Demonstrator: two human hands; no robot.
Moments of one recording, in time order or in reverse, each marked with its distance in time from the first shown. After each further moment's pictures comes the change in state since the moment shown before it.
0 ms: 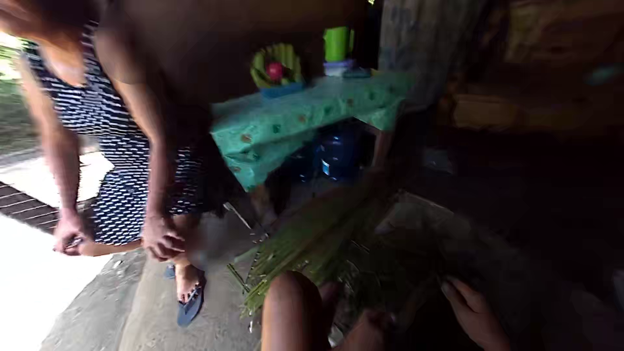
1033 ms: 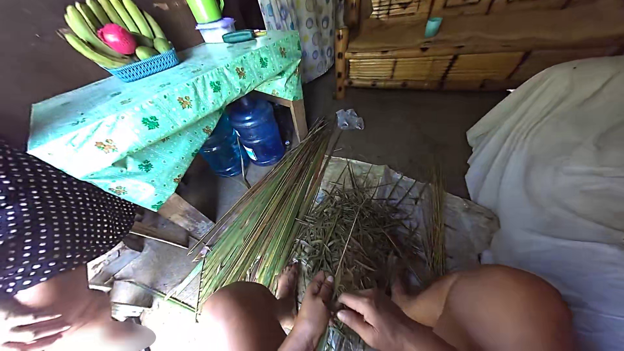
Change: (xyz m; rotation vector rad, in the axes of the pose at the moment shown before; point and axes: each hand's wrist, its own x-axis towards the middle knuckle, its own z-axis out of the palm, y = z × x) left_hand 0.021 0.000 0.003 -0.136 0.019 -0.087; right_hand -0.068 -0.047 0.031 0.140 -0.365 -0.306
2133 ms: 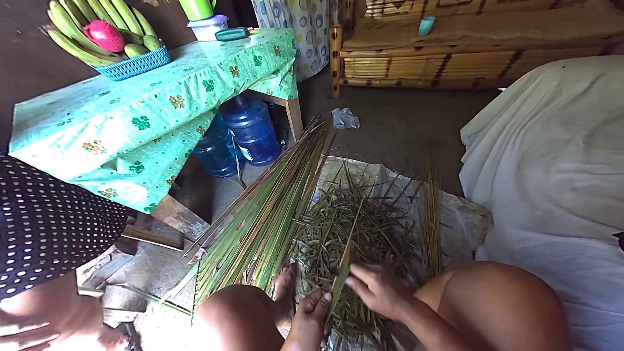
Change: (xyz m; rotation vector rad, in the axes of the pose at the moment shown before) left_hand -0.020 -0.013 -0.011 -0.057 -0.111 -0.023; right_hand 0.011 0.029 -0.019 -0.254 0.188 0.083
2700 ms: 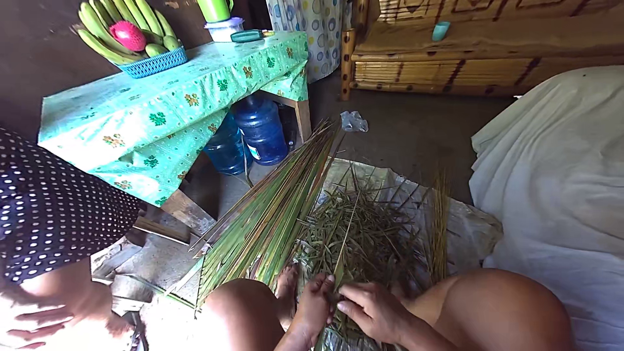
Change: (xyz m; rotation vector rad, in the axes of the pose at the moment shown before) left_hand 0.018 0.026 0.014 0.021 0.128 -0.047; right_hand -0.007 -0.021 0.011 0.148 -0.088 -0.174
